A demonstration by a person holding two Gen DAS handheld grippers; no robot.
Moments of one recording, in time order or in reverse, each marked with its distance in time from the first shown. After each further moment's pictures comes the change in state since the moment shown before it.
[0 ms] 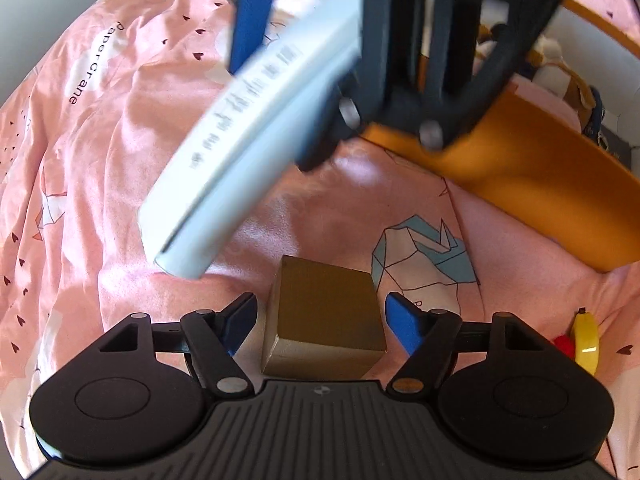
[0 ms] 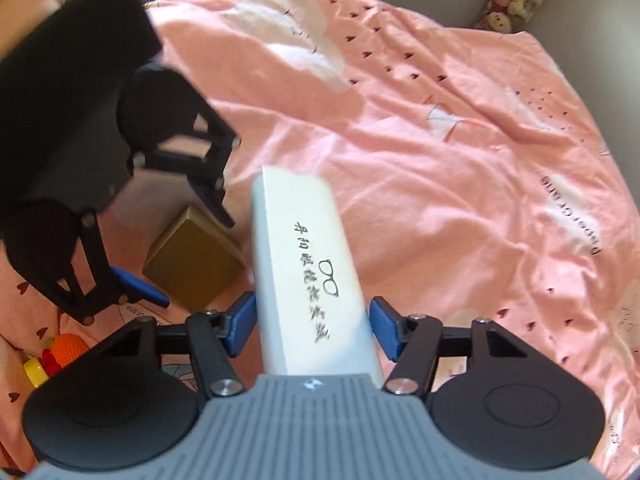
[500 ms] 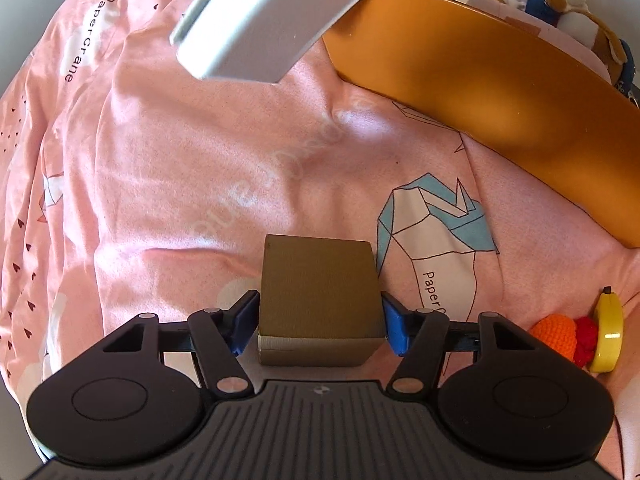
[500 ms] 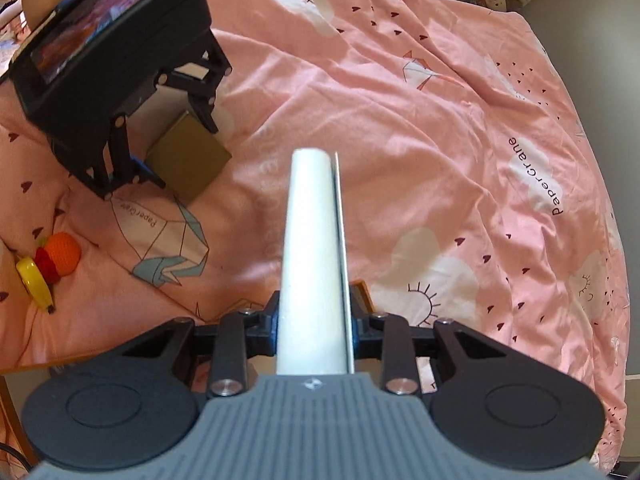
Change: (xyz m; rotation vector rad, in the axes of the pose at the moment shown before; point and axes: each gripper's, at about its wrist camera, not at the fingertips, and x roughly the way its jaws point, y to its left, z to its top) left arm 0.020 0.002 0.006 0.009 0.148 0.054; right arm -0.031 0.000 -0.049 -0.069 0.155 -0.075
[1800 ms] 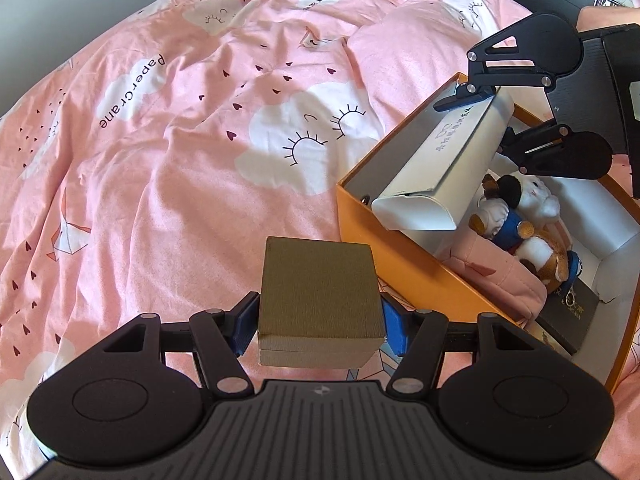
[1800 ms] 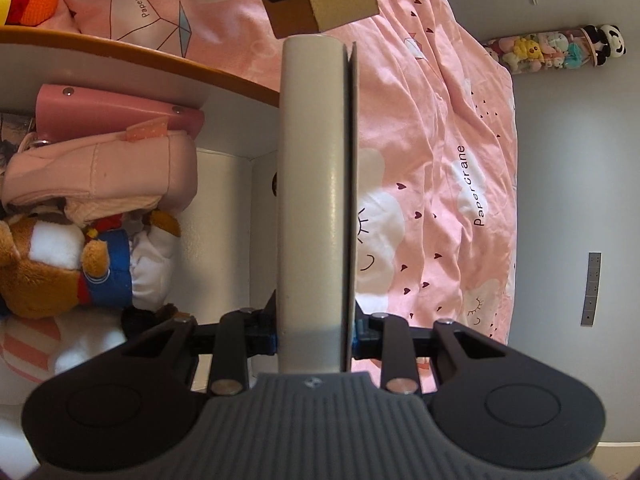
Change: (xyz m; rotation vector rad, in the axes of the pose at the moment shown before) left arm -0.067 0.032 0.057 -0.228 -0.277 -0.119; right arm 0.023 0.033 -0.101 -0.380 0.047 -0.372
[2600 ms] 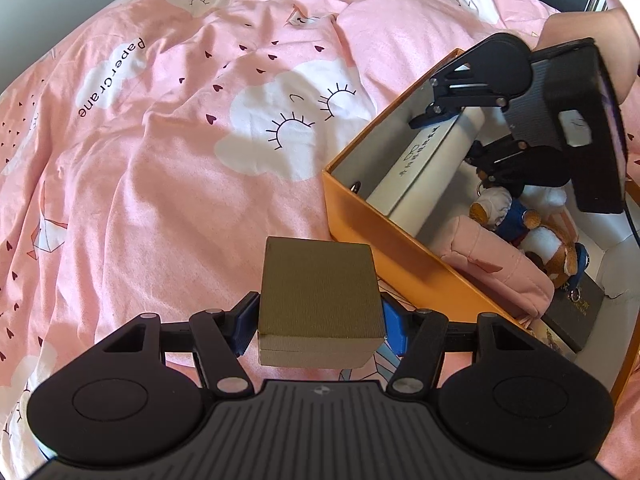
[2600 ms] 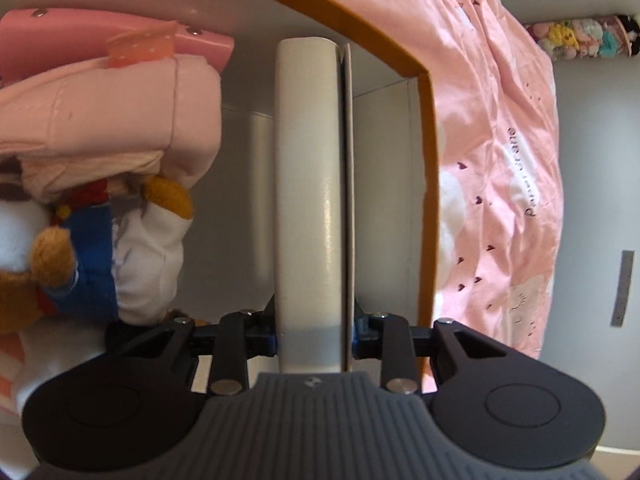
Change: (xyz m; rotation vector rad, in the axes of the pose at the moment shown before) left arm 0.023 -0.006 0.004 0.015 0.058 -0.021; right arm 0.056 0.026 0.001 0.000 0.059 0.105
